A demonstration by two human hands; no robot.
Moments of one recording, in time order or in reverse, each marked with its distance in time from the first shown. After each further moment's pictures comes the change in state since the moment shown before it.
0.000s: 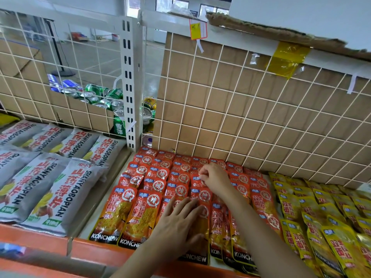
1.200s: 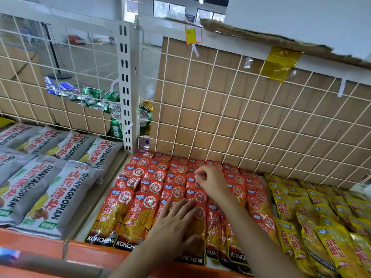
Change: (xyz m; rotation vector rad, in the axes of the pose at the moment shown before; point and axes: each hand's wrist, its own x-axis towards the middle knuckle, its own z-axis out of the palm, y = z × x) left_hand -0.001 -0.006 0.017 0.076 0.008 -0.030; right_hand -0.010 -0.001 0.004 0.075 0.125 0.013
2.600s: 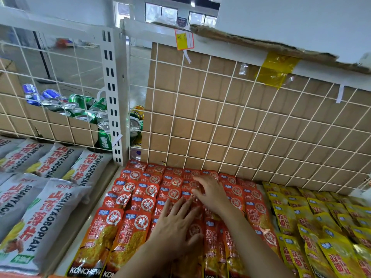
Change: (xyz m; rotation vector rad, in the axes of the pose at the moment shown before) left_hand 0.048 -0.002 -0.027 -0.080 -0.205 -0.006; right_hand 0.016 0.033 0.008 -0.141 -0.190 -0.047
